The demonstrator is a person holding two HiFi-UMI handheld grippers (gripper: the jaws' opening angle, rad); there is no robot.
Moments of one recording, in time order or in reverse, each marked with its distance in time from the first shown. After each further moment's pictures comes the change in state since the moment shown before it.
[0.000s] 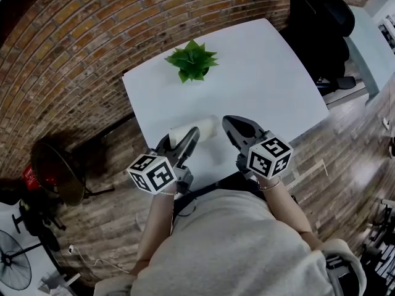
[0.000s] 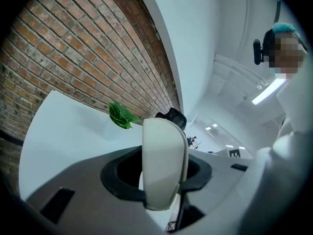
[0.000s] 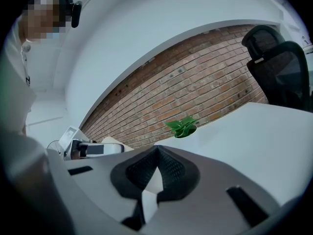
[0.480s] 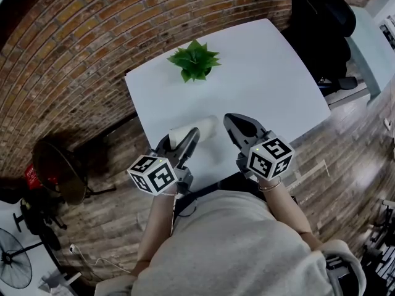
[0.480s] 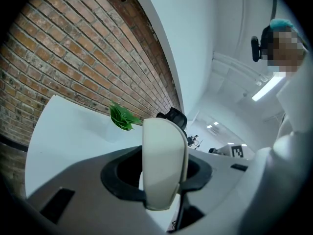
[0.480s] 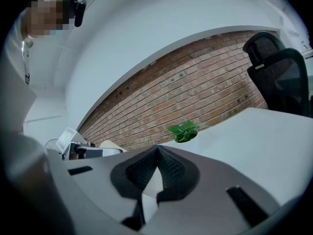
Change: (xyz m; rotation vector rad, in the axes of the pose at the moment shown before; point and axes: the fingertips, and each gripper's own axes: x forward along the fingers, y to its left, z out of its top) left arm -0.006 0.001 0.003 0.033 -0.002 0.018; right arm 0.001 0.005 0.011 -0.026 -0.032 -0.016
